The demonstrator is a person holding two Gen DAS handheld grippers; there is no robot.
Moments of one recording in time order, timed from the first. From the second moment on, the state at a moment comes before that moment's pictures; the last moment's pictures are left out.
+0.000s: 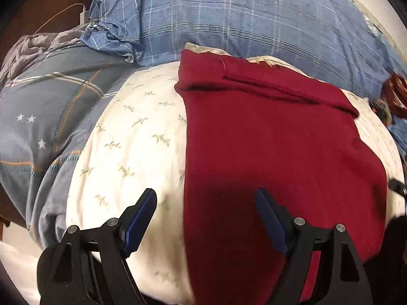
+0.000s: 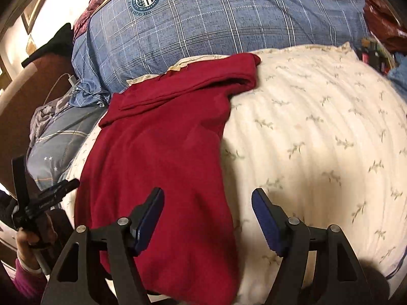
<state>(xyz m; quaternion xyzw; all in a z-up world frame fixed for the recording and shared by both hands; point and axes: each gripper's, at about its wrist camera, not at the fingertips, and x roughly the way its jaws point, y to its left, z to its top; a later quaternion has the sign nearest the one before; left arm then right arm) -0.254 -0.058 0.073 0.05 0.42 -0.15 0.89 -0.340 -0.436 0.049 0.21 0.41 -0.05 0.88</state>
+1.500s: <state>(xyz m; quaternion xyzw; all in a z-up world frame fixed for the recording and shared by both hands) -0.276 -0.012 0.042 -0.03 0.52 -0.21 0.83 -0.383 -0.408 0.013 0.26 0.45 0.06 0.85</state>
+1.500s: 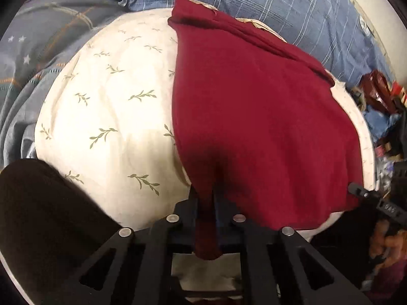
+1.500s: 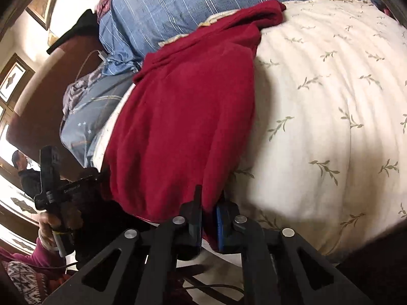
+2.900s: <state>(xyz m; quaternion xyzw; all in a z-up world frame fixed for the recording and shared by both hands) -0.255 -0.002 0.105 -0.07 0.44 -0.26 0.85 -0.368 -0.424 0.093 0.28 0.38 0.14 0.87</state>
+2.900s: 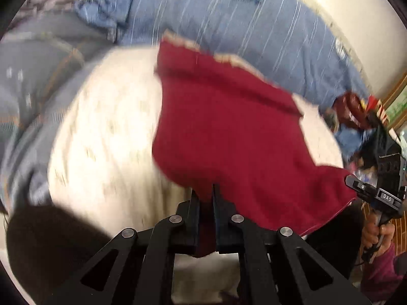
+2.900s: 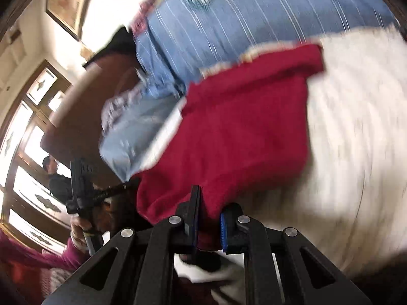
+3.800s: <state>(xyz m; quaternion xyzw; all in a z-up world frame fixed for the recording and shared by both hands) 0.034 -0.117 0.088 -0.12 0.41 -0.18 0.89 -0.096 -0.528 0.081 0.27 0.35 -0.02 0.90</state>
